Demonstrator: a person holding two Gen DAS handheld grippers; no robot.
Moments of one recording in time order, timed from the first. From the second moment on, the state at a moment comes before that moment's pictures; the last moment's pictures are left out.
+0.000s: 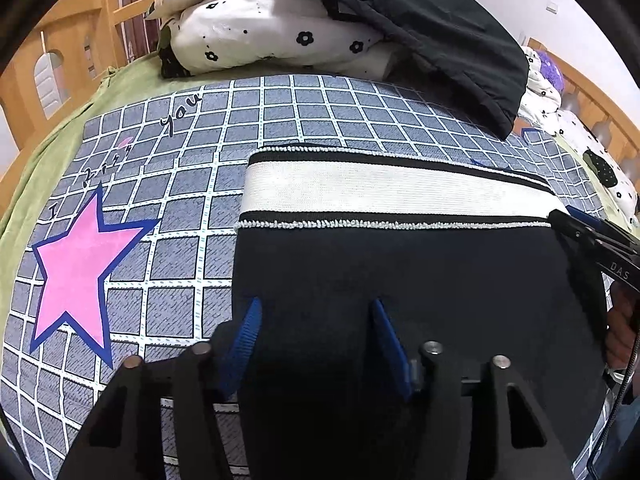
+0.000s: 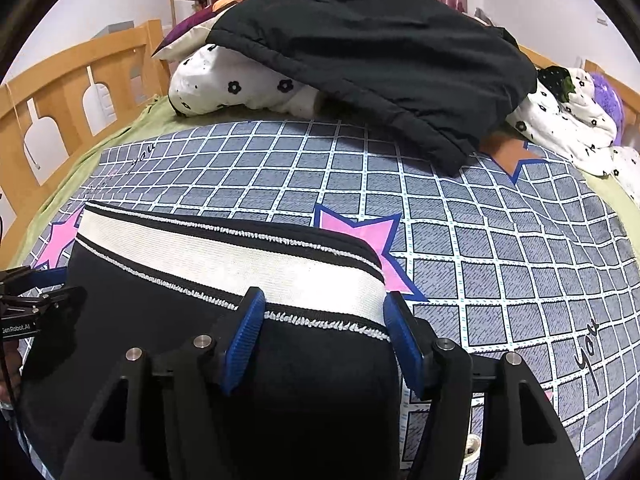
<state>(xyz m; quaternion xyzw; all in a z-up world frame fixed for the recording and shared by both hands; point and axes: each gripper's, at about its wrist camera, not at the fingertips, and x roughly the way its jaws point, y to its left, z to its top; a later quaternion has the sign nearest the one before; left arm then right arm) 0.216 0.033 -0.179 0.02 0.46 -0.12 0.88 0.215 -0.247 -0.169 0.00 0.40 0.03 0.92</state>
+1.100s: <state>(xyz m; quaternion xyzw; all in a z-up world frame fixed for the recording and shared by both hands) 0.226 0.060 -0.172 -0.04 0.44 -0.16 0.88 0.235 -0.256 -0.160 0.00 0.41 0.05 0.91</state>
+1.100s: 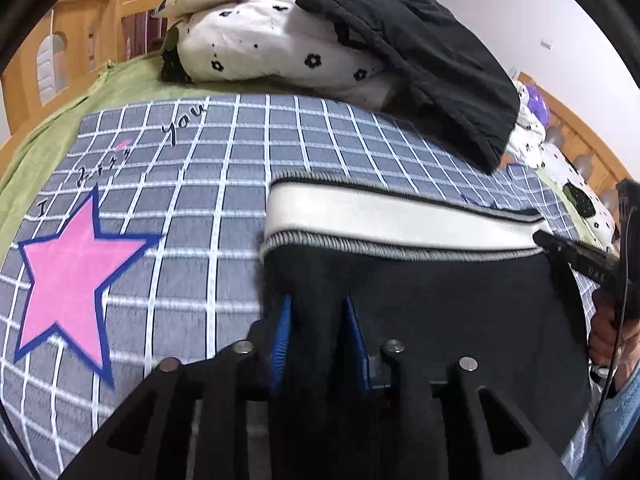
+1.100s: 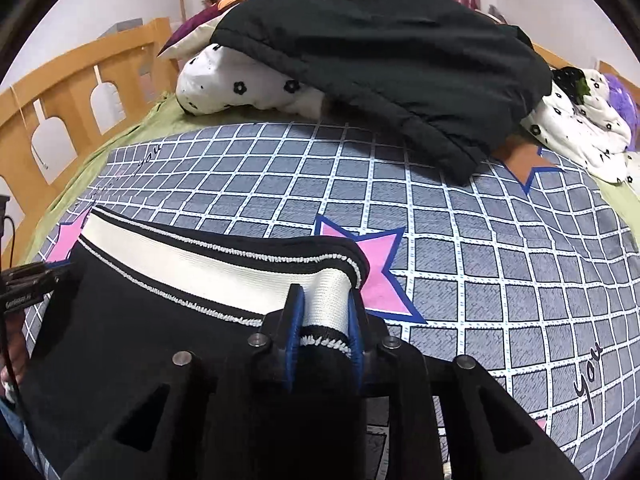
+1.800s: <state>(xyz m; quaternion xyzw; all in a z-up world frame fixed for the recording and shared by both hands) 0.039 0.070 -0.173 -0.02 0.43 -0.08 0.90 0.046 -0.260 -0.168 0.05 0.44 -0.01 0.89</state>
